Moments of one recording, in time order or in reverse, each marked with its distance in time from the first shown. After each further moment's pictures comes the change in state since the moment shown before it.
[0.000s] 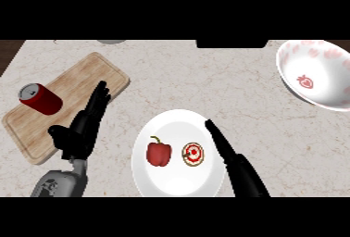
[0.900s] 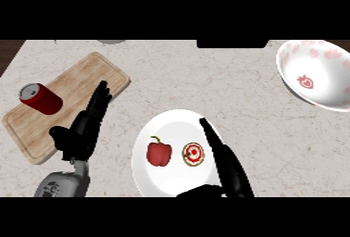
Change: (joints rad) left arm 0.012 -0.058 0.040 -0.037 -0.070 -0.040 0.032; right arm -0.049 0.009 -0.025 0.319 -0.017 -0.142 -0.176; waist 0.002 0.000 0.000
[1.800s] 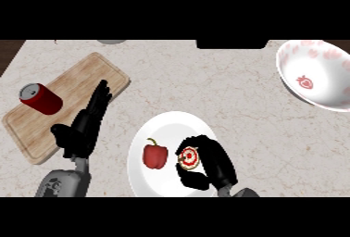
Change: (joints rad) left arm -0.015 -0.024 0.041 0.038 -0.020 -0.037 -0.025; right arm -0.135 -0.012 0.035 0.235 0.116 0.050 -0.118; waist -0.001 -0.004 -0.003
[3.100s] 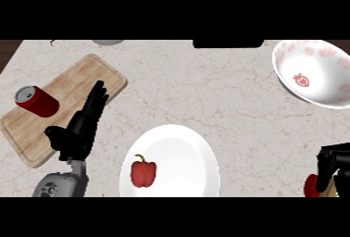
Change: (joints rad) left arm 0.021 -0.007 0.013 -0.045 -0.016 -0.002 0.030; right arm 0.288 -0.536 -0.588 -0.615 -0.645 0.401 -0.566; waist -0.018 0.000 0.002
